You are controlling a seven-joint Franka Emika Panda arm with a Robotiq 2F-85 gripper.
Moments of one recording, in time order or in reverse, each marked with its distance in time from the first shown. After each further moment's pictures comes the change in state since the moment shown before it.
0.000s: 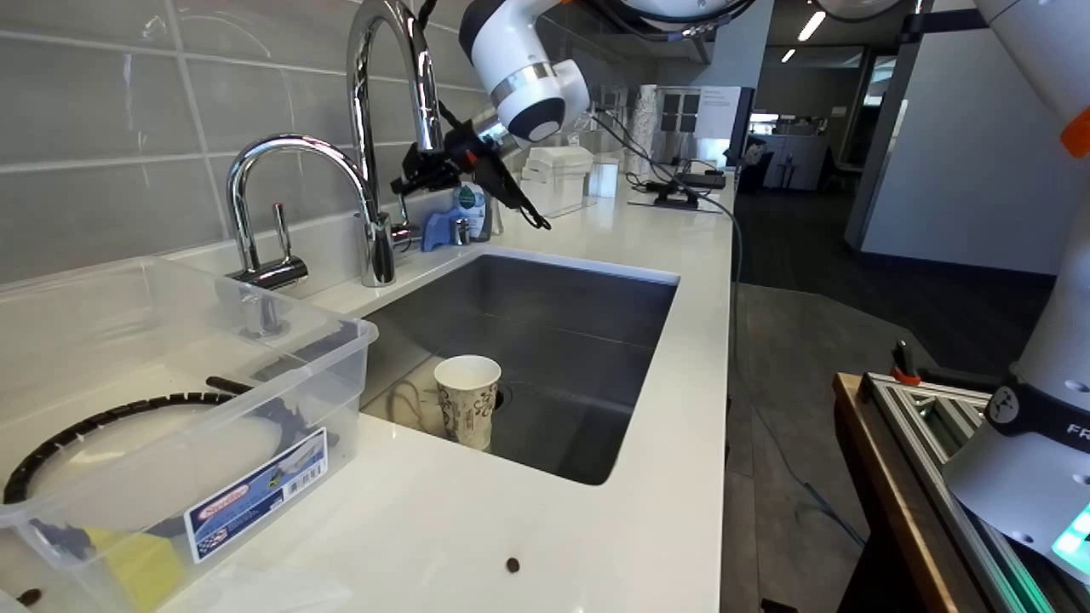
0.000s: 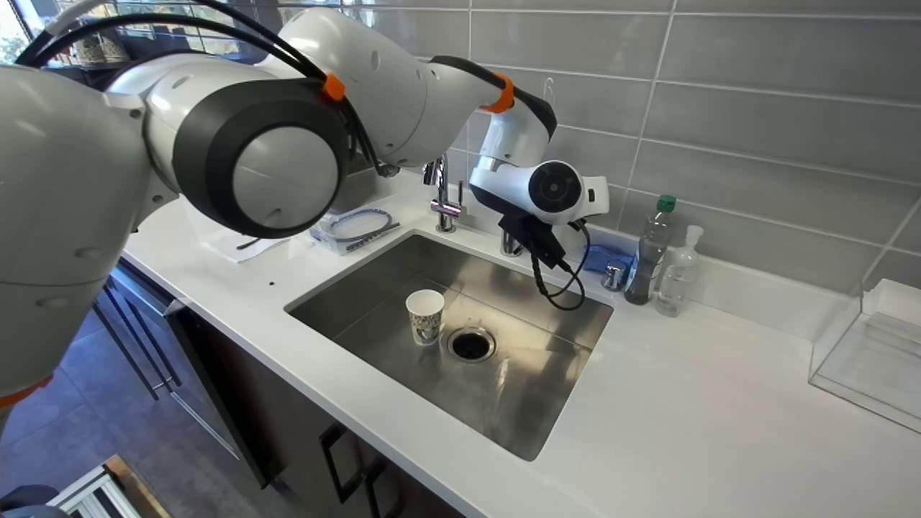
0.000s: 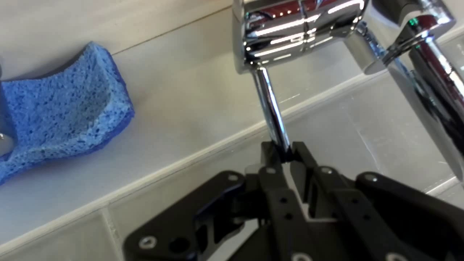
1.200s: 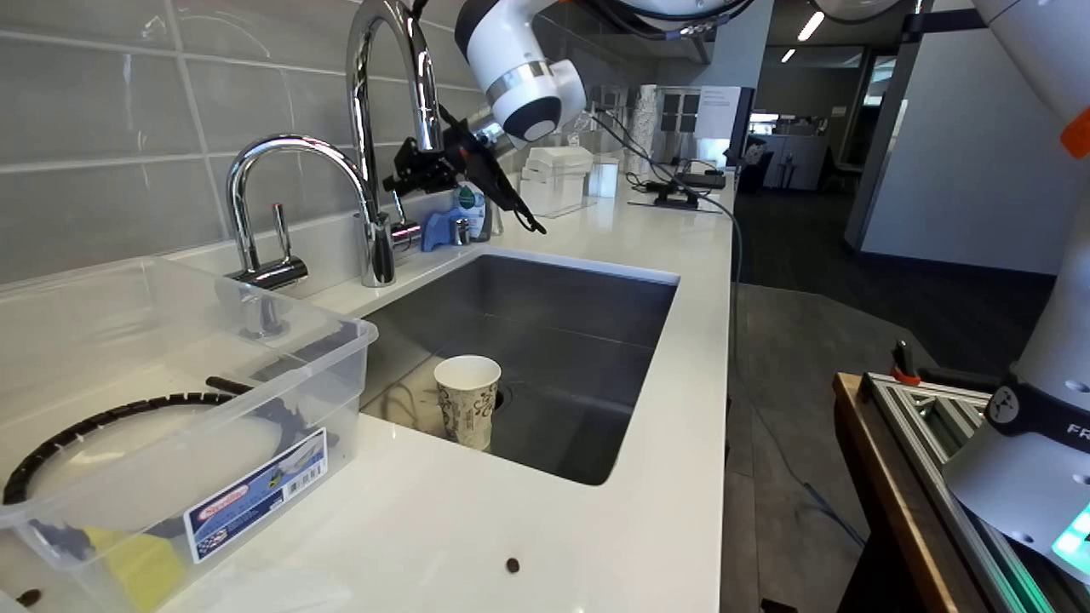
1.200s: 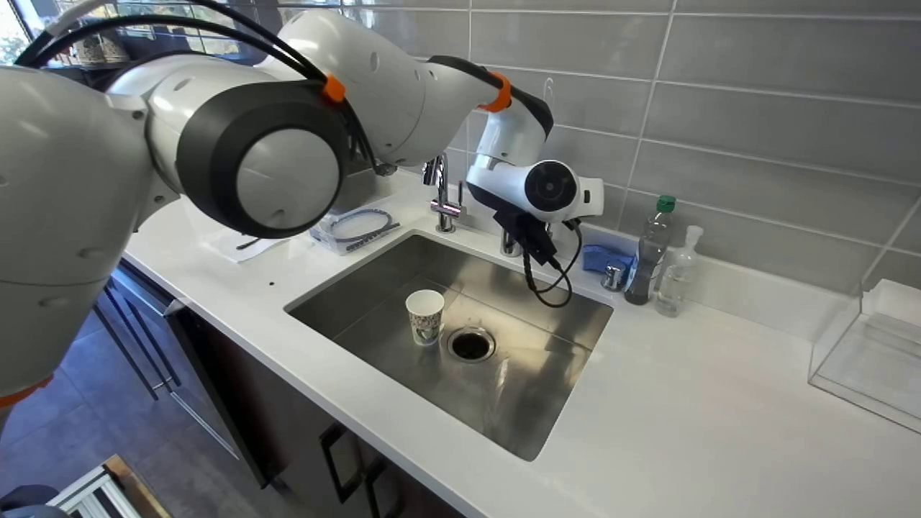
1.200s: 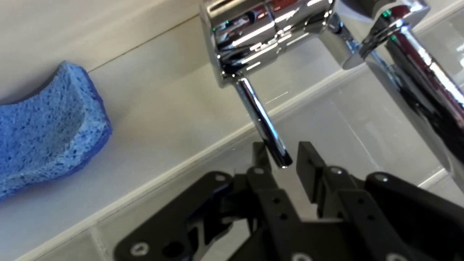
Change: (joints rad) arm 0.005 0.004 0.012 0.008 0.014 0.001 0.074
